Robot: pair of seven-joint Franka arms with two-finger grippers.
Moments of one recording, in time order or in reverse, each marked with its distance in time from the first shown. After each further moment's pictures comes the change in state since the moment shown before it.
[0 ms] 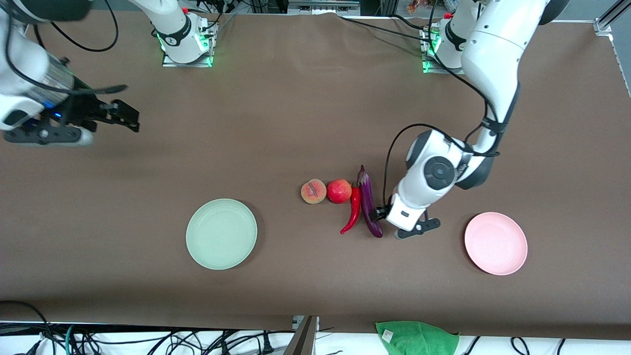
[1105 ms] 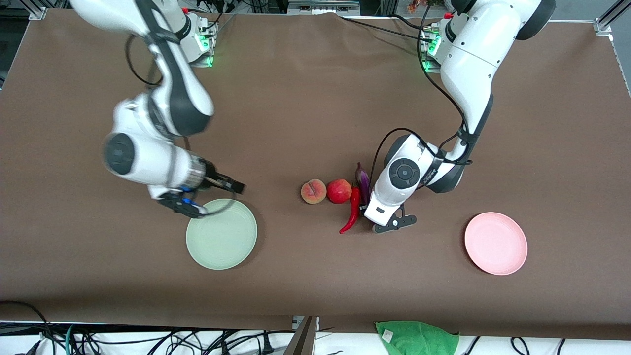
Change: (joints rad) left arm -0.034 0.092 -0.018 0.014 0.071 0.020 -0.074; right arm 0.190 0.419 0.009 -0.009 0.332 0.493 0.565
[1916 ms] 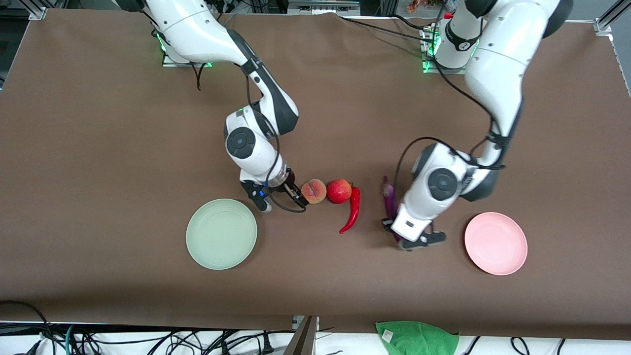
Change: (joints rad) left arm 0.159 -0.034 -0.015 0.053 0.000 0.004 0.246; right arm 0.227 0.218 0.008 0.018 0.005 0.456 0.543
